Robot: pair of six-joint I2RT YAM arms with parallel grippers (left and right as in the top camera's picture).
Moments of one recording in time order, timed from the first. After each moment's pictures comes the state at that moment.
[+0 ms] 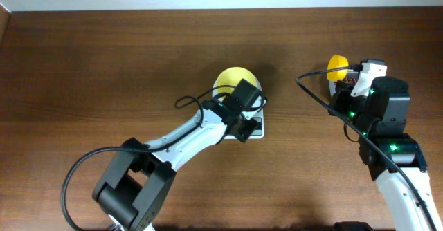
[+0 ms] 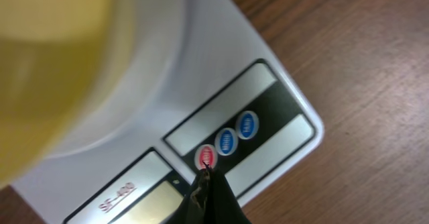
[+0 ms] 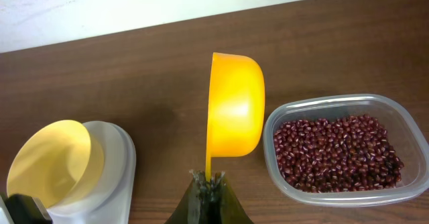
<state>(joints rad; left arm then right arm) -0.68 1.84 1.20 -0.53 0.01 0.03 0.00 1.09 0.87 -0.35 -0.08 0.18</state>
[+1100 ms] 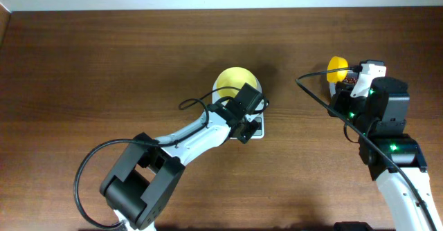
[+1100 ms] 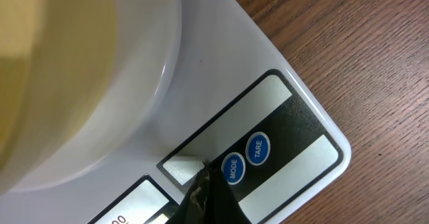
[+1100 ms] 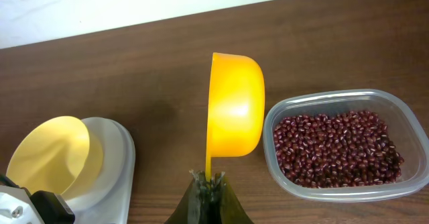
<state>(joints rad) -0.70 1.89 1.17 -0.44 -0.04 0.05 0.00 1.09 0.87 -0.37 -0.08 0.18</state>
